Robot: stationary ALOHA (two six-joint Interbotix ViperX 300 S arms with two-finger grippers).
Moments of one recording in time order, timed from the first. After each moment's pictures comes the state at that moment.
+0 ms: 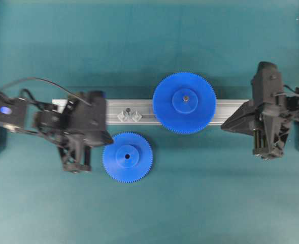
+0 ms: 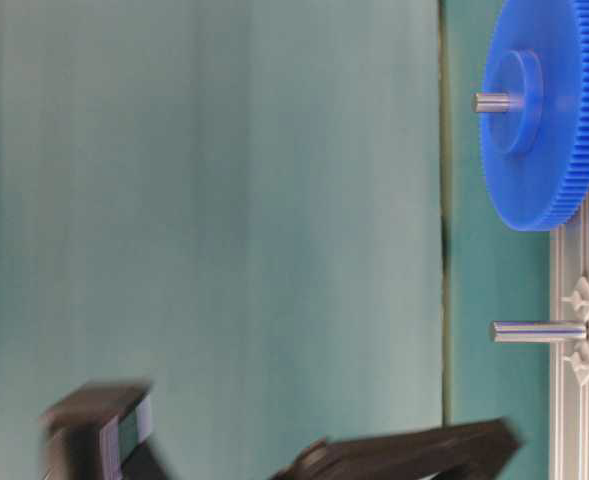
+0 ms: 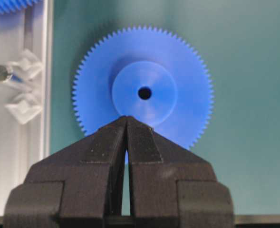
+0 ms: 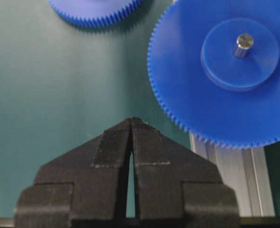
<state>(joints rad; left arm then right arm) -0.10 -0.16 0.72 0.02 0.23 -0.10 0.03 -0.55 0.99 0.08 0.32 0.11</state>
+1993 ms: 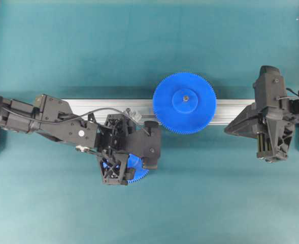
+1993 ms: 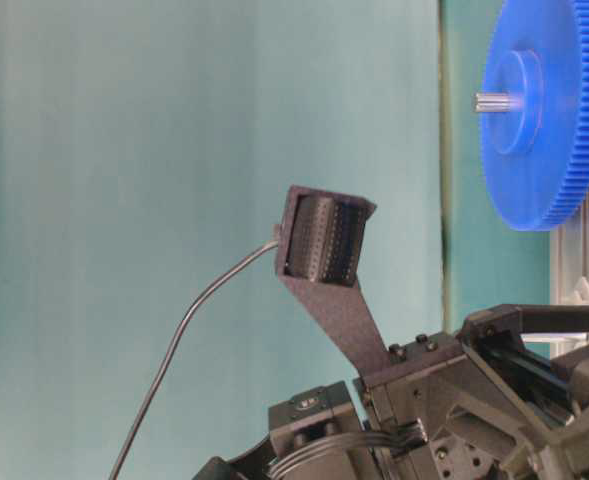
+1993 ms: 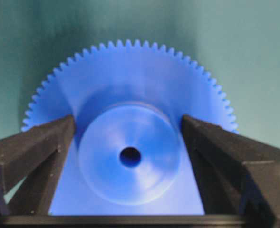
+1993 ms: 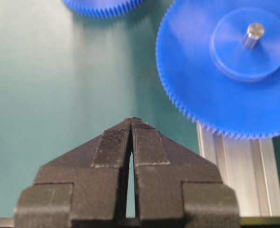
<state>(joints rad) -0.13 0.21 0.44 0.02 0.49 -0.08 0.05 -0.59 1.02 0.08 0.32 0.13</state>
